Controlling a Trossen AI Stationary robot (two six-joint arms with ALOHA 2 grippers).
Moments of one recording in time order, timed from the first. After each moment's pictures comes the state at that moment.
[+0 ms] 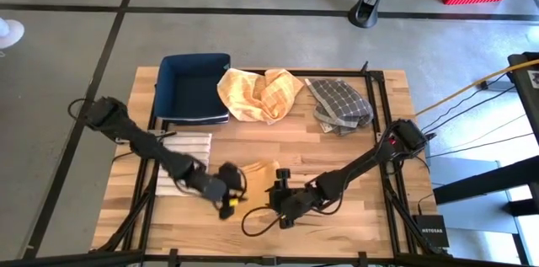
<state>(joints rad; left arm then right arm) -0.54 1.54 0.86 -0.05 -0.30 -0.72 0.52 1.93 1.25 -0.12 0.43 0.20</state>
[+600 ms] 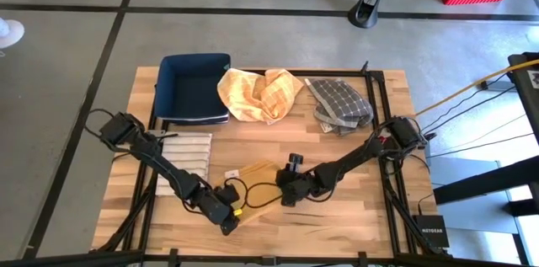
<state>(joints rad) -0.66 1.78 0.86 0.01 -0.16 -1.26 0.41 1.97 1.05 -0.15 0.48 0.42</state>
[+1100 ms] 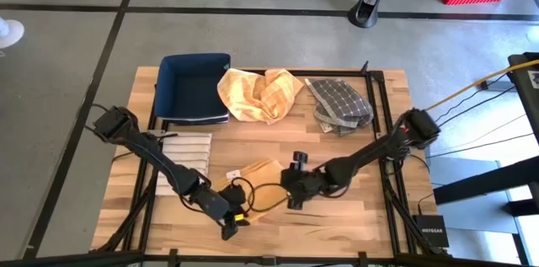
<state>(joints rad) -0.62 1.68 0.95 0.07 -0.18 -0.93 0.47 1.75 1.13 -0.35 0.45 0.41</state>
